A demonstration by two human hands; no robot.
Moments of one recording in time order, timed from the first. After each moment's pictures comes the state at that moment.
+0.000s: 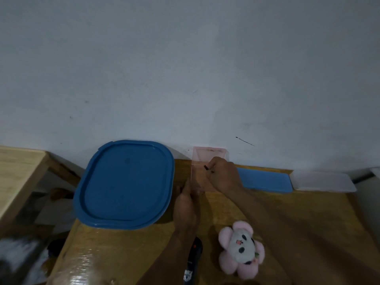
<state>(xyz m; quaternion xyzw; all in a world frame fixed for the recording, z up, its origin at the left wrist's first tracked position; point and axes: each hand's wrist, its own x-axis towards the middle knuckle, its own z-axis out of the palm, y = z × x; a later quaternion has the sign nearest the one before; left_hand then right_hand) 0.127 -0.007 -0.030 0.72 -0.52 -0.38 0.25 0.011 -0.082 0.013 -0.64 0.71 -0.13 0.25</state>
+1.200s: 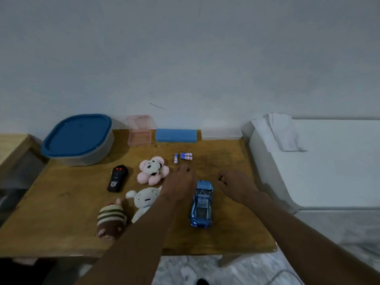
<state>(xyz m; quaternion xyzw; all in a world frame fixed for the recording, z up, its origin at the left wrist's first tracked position) -0.091 0.208 0.077 0.54 -0.84 -0.07 0.02 -0.284 0.220 0.074 -0.74 0.65 -0.07 0.17</state>
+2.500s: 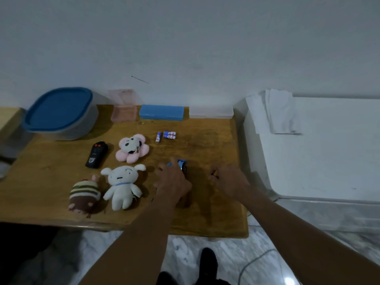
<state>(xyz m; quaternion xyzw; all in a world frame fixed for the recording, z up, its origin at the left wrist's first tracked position) -0.179 0.223 0.036 0.79 -0.55 -0.28 -0.06 -0.347 0.230 0.039 -0.74 0.62 -0.05 0.26</state>
